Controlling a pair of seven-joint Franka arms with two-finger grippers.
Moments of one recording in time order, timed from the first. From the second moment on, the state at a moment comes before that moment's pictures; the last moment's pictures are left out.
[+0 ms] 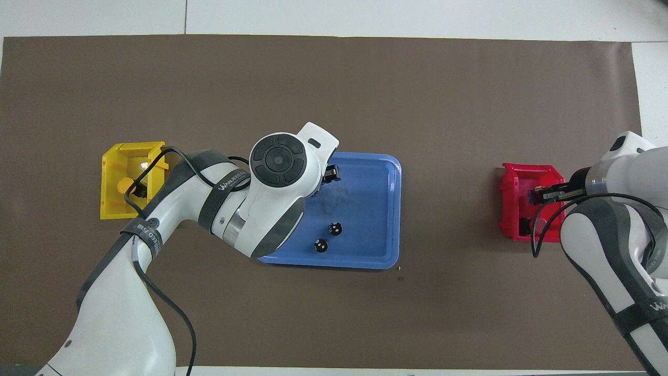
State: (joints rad) left arm -0.70 0.33 0.01 -1.81 0.00 2.21 -0.84; right arm -0.18 -0.05 0.07 -2.30 0.02 2.29 -0.30
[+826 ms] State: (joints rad) left arm -0.64 0.29 0.04 -1.57 0.01 1.84 -0.77; right arm -0.17 -0.02 0.08 -2.34 0.02 2.38 -0.30
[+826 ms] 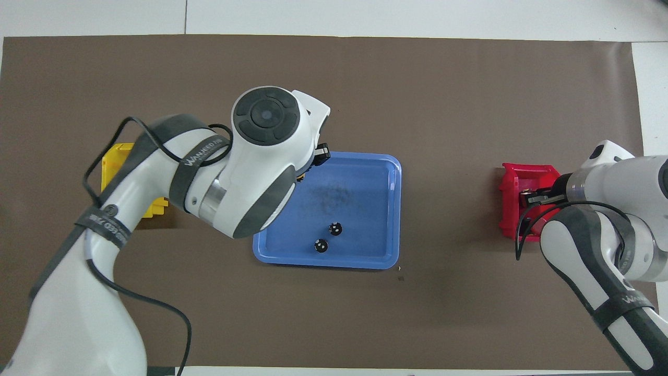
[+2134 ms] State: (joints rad) left arm -0.09 0.22 0.05 -1.87 -0.08 2.10 -0.31; right arm -0.17 -0.06 0.08 -1.69 0.01 1.60 -0.19
